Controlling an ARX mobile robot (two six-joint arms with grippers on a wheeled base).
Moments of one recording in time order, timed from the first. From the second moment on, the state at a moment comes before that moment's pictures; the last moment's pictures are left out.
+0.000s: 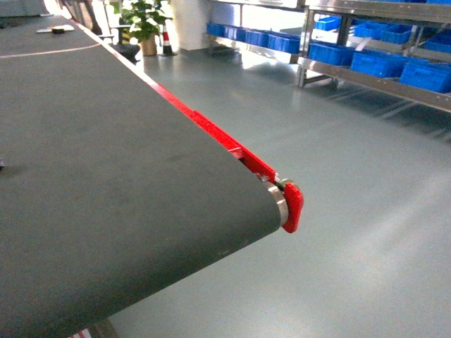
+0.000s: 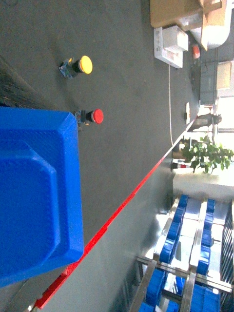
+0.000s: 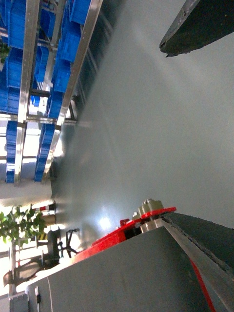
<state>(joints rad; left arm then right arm) -0.42 0.30 0.35 -0.03 -0.63 -0.03 0.00 0.00 0.01 0.00 0.00 0.00</state>
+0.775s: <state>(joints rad) -0.42 0.30 0.35 -0.03 -0.63 -0.03 0.00 0.00 0.01 -0.01 0.00 0.00</state>
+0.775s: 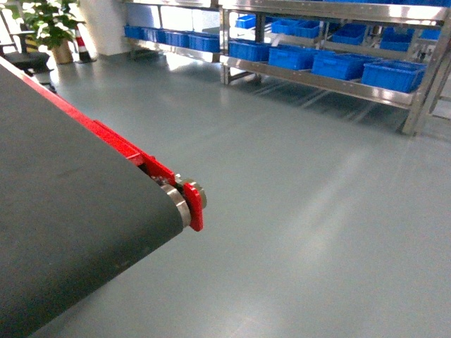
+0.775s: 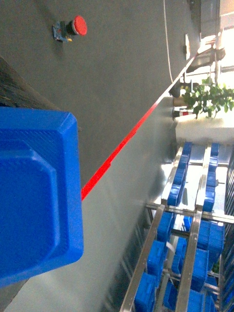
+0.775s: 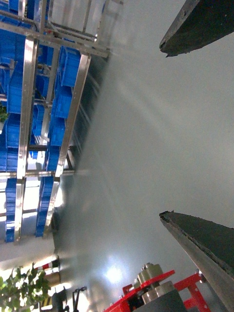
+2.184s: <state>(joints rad) -0.42 0.30 0.35 -0.03 -0.63 -0.03 0.00 0.00 0.01 -0.01 0.00 0.00</state>
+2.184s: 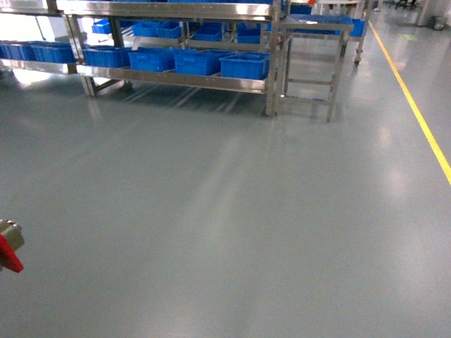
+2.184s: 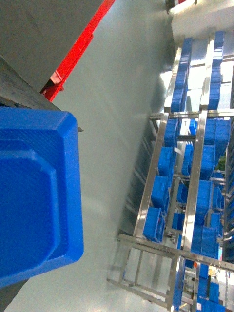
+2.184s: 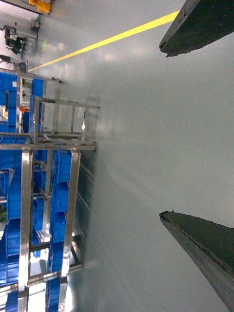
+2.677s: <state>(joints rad) -0.42 0.30 0.35 -0.04 -0.63 -0.03 0.00 0.00 0.01 -0.01 0.00 0.00</state>
